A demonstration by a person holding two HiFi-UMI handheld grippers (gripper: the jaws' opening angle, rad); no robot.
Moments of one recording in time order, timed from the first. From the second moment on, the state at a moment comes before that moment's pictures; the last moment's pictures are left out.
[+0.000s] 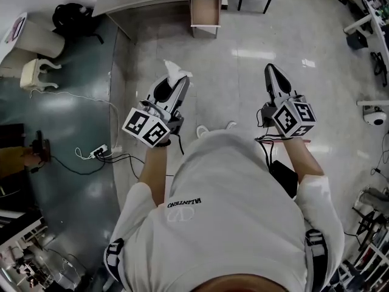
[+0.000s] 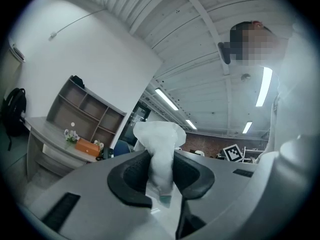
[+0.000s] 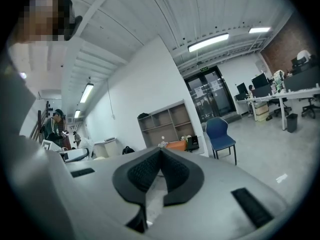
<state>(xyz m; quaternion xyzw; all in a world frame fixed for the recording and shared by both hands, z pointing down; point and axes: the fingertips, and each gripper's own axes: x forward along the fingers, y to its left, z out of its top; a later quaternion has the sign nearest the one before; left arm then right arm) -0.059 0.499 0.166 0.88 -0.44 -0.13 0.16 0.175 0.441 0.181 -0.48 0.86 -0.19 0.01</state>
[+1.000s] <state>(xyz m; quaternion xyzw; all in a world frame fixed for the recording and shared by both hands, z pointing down) -0.051 0.404 0.175 0.87 -0.45 -0.11 0.16 0.151 0.353 0.207 -0.45 0.87 -0.21 0.00</state>
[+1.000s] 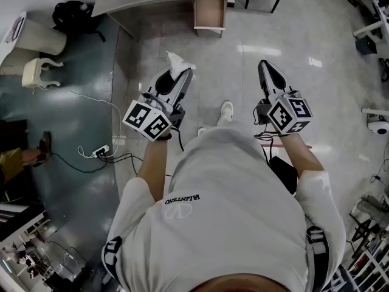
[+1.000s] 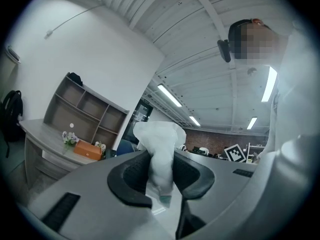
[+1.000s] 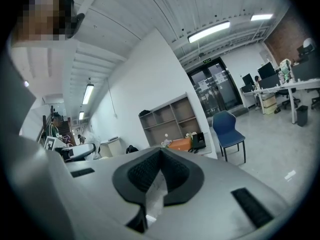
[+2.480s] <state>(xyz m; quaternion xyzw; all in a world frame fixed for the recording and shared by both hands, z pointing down) -0.033 0.194 0.203 0.85 -0.48 -0.10 0.18 0.169 0.147 0.234 -0.42 0.88 -0.22 -0.04</state>
